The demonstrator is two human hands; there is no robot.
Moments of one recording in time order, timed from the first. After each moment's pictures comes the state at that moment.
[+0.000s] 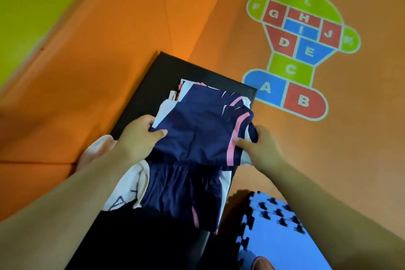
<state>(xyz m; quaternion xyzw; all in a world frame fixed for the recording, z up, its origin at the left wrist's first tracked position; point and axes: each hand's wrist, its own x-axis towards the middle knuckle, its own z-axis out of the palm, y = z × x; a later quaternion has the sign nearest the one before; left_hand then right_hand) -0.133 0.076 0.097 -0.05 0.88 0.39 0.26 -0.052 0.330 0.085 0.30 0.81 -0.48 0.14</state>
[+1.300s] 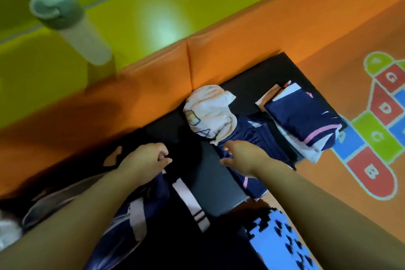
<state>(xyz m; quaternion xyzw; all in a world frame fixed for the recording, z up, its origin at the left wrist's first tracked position) 0.141 -0.116 0.151 -0.23 0.89 0.27 0.30 0.023 0.108 0.126 -0.28 0.86 -0.06 0.42</state>
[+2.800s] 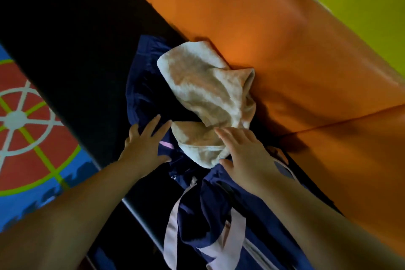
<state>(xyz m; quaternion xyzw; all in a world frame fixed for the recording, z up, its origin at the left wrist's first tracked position) 0.685 -0.319 -0.058 -0.71 0.63 0.30 0.09 0.443 -0.354 0.019 -0.85 0.48 0.10 0.22</state>
